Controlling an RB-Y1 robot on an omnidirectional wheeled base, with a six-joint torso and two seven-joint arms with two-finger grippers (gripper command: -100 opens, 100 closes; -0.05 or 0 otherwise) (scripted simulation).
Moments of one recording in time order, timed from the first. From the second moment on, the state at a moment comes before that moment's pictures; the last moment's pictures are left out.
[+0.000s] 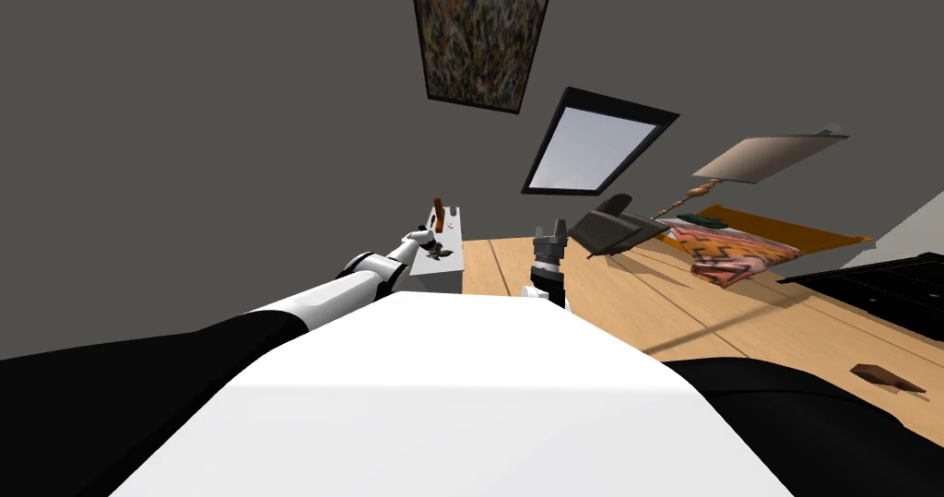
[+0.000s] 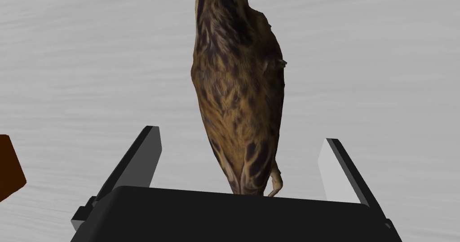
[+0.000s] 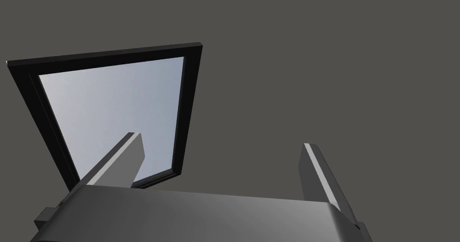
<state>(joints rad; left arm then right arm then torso) -0.69 0.32 -0.14 -0.62 0.66 1.06 -0.11 0.51 0.04 -0.02 -2.23 0.06 -0.47 -0.08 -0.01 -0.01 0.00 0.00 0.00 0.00</state>
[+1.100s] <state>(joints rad) -0.62 0.51 -0.03 -0.49 0.82 1.01 -0.34 0.51 0.04 -0.02 -2.23 0.06 -0.47 -0.08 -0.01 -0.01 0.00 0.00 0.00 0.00</state>
